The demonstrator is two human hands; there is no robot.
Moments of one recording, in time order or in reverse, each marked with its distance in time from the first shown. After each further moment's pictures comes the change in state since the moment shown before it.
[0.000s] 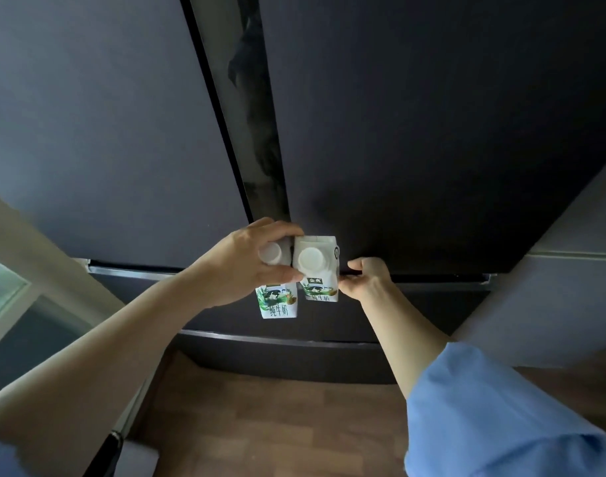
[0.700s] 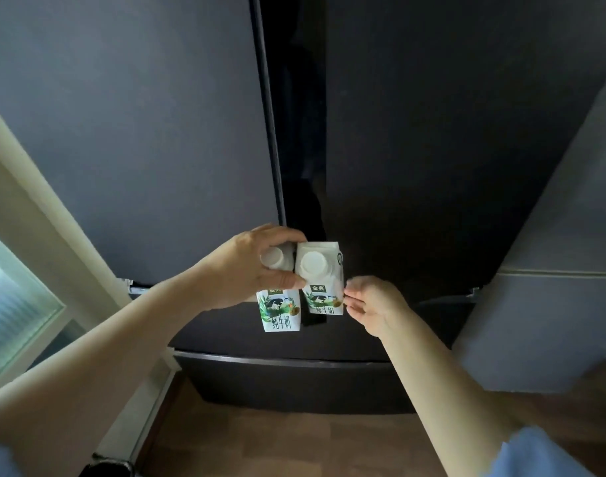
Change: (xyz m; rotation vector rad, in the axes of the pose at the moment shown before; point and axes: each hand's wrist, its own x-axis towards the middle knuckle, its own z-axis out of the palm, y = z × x) left_hand -0.097 0.038 -0.068 -0.021 0.036 0.108; right_hand -0.158 0.056 -0.001 -0.538 -0.014 -0.304
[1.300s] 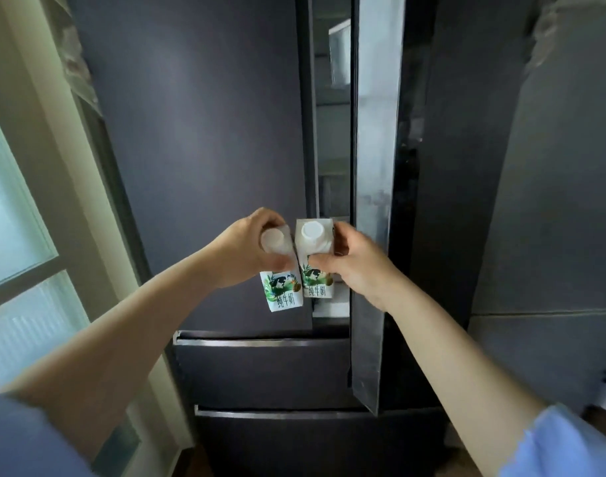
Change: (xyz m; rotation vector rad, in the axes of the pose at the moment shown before) left_hand -0.134 0.069 -0.121 0.100 0.286 0.091; right_hand -0.258 -0.026 0.069 -0.555 -0.289 -0.972
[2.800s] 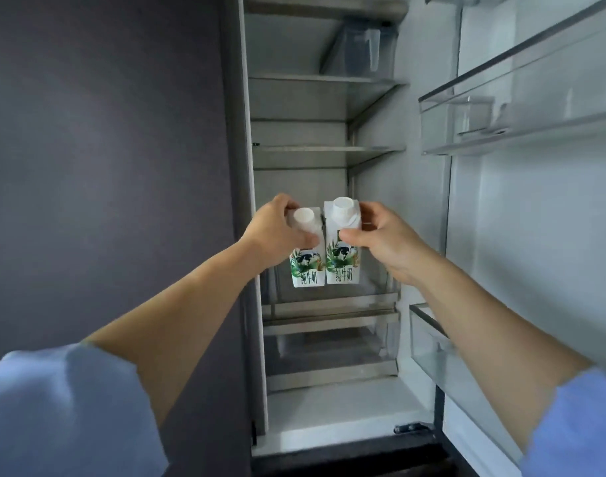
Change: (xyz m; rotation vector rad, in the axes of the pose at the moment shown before) left_hand 0.278 0.039 0.051 -0.262 0.153 0.118; right_hand 0.216 0.013 -0.167 -0.010 0.284 -0.128
